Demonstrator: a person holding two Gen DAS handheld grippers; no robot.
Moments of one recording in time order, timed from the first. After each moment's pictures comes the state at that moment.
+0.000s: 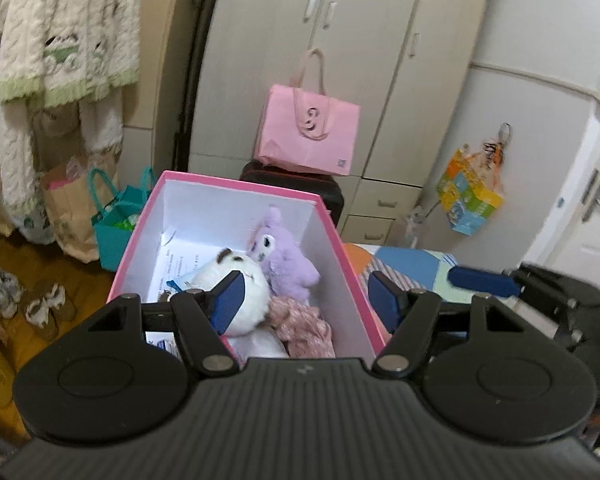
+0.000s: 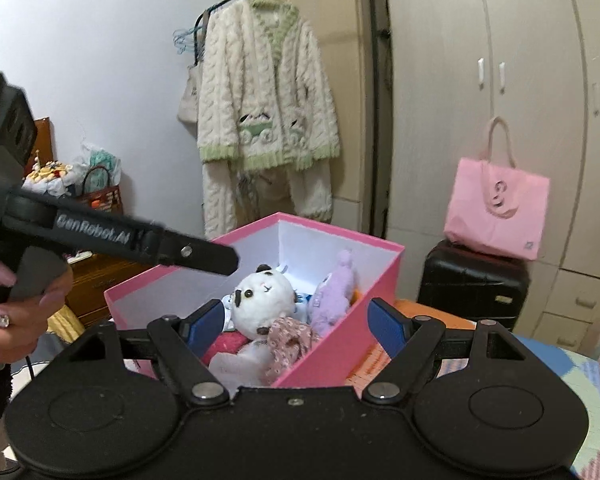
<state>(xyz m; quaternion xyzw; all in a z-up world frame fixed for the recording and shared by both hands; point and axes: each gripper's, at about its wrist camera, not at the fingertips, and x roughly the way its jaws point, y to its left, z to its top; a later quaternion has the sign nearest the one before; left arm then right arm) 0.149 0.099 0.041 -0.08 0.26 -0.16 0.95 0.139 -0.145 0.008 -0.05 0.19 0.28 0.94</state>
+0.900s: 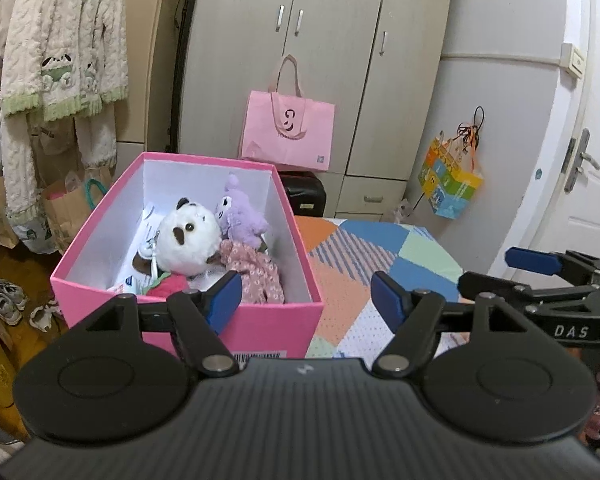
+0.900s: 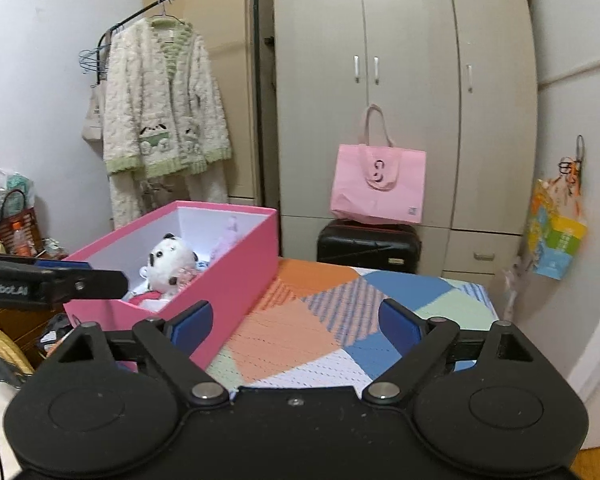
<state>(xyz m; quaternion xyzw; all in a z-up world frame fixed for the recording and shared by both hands) 0.062 0.055 0.019 -0.05 0.23 -0.16 0.96 0.061 -0.212 -0.012 -0.01 0.19 0.12 0.97</state>
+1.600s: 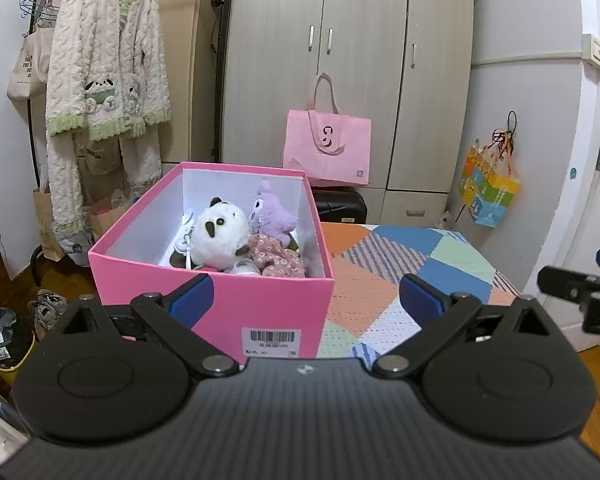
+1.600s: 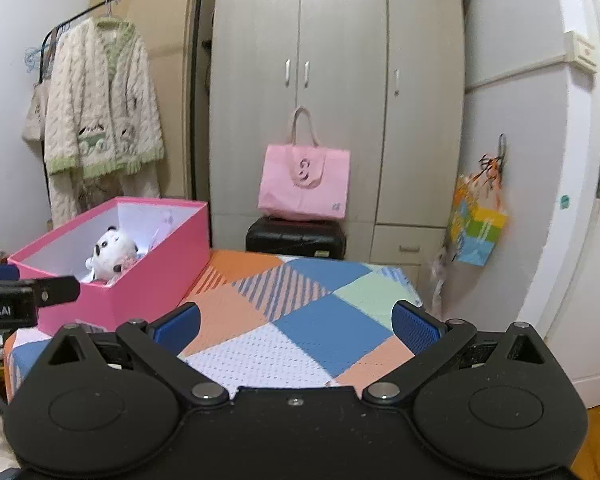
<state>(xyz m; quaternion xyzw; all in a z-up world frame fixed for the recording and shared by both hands) 0.027 0.033 0.006 -0.03 0.19 -0.09 0.98 0.005 -0.231 -0.011 -0.02 0.18 0.01 0.98</state>
